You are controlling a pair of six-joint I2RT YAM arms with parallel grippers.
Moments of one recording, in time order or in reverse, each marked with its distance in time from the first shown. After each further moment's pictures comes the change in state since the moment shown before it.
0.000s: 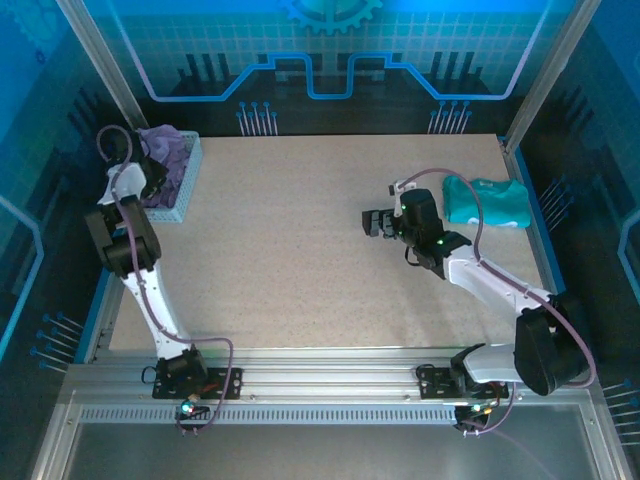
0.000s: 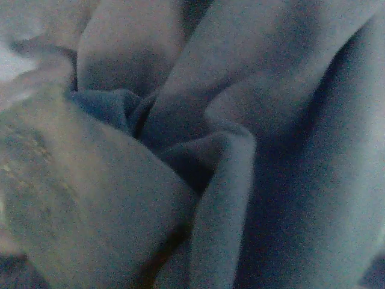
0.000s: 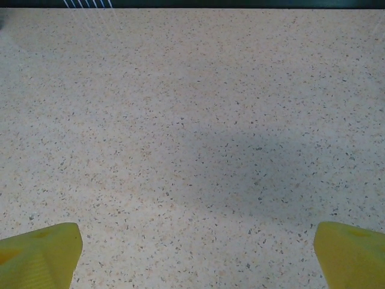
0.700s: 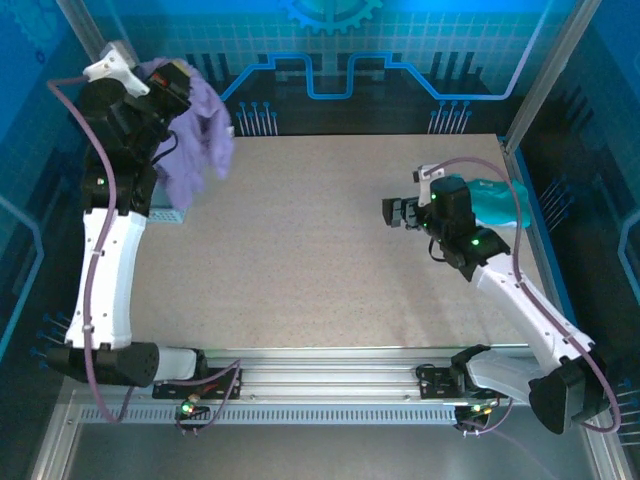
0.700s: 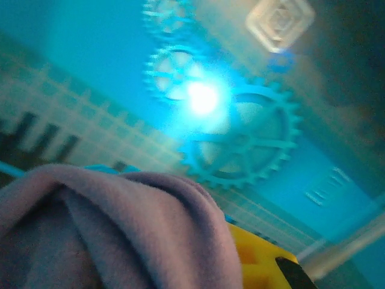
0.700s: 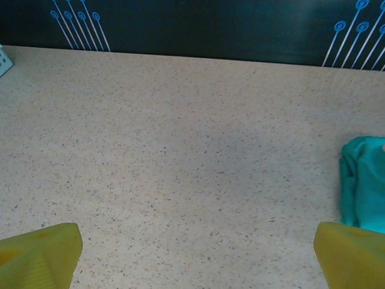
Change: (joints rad) left arm -0.457 -0.897 -0.082 0.209 0.056 -0.024; right arm -0.071 -0.214 0.153 -0.298 -0.006 -0.087
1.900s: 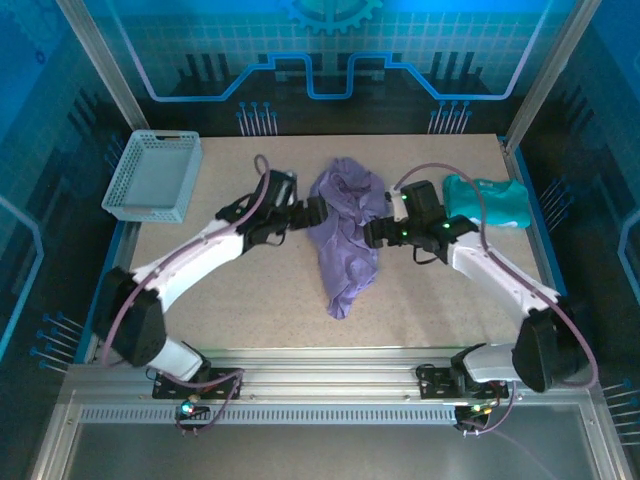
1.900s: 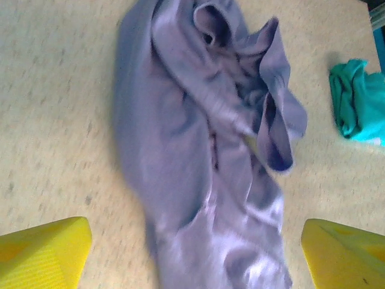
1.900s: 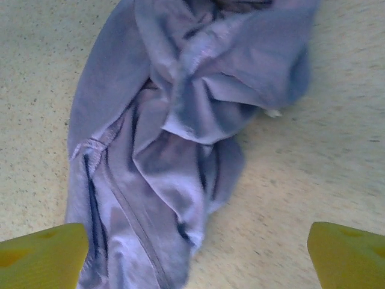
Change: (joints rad) left arm -0.511 0.133 -0.639 -0.074 -0.100 -0.006; right arm 0.050 0.271 0.008 -0.097 -0.198 0.058
